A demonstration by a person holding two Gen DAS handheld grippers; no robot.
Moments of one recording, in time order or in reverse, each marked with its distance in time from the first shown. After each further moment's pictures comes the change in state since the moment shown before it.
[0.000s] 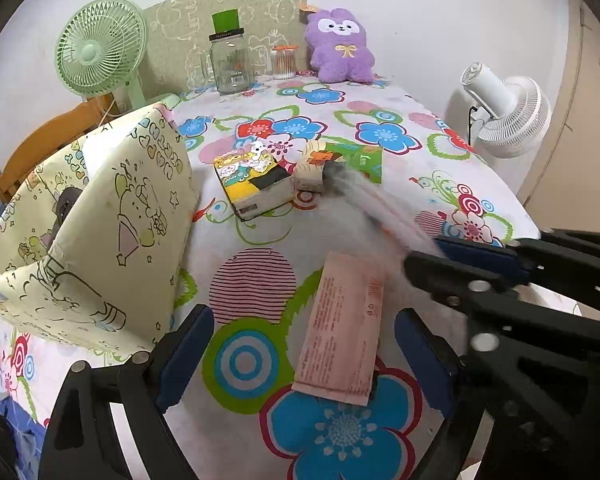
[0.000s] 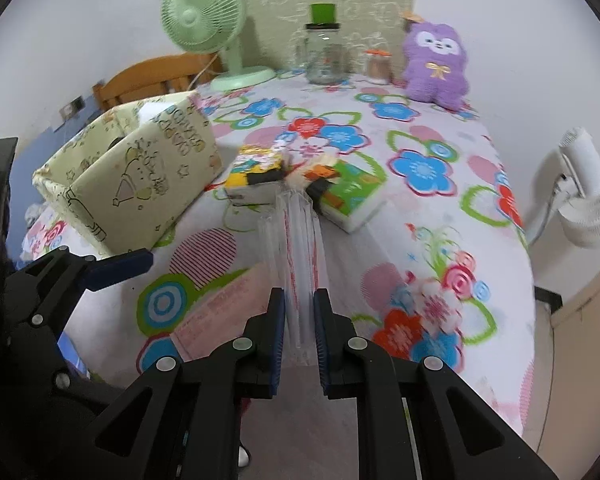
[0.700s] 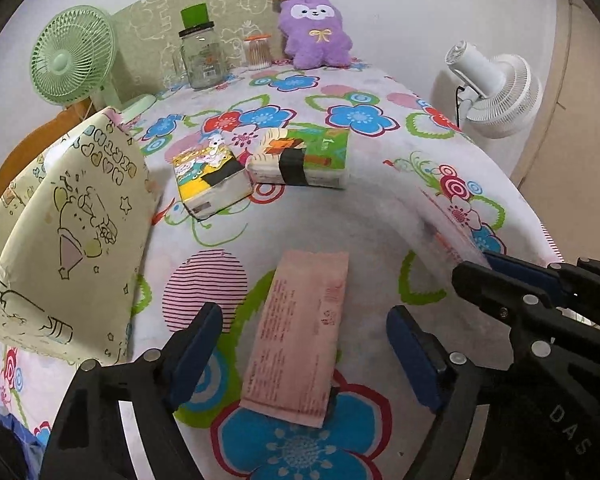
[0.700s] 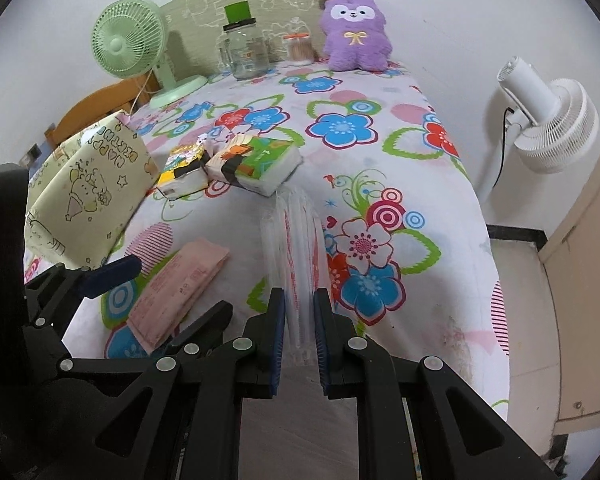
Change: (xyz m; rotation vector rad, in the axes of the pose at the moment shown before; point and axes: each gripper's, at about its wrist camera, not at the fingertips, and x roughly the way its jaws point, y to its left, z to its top) left arm 0.020 -0.026 0.003 0.054 0.034 -0.011; right arm -0.007 -0.037 -0.028 0.210 0.013 -0.076
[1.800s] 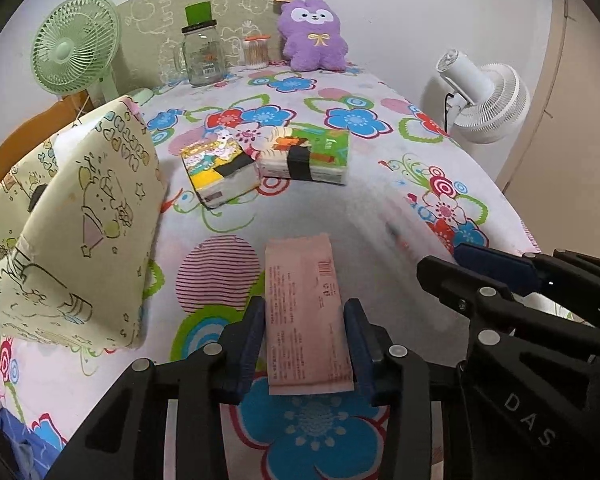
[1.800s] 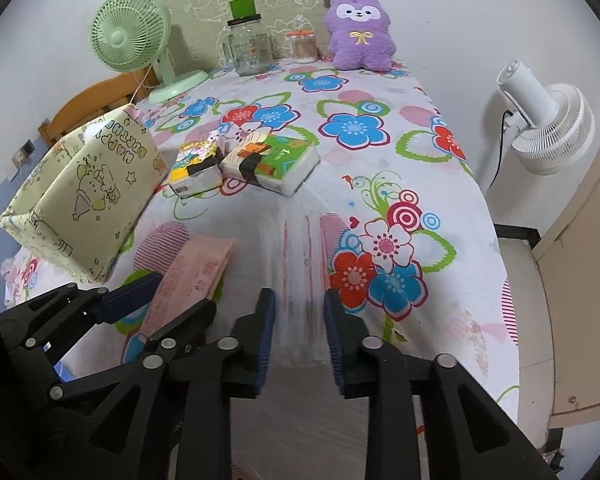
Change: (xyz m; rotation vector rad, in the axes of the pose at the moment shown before) left arm -0.018 0.016 -0.010 -0.021 -0.002 -0.064; right arm 0.000 0.024 0.004 -0.003 0.018 -0.035
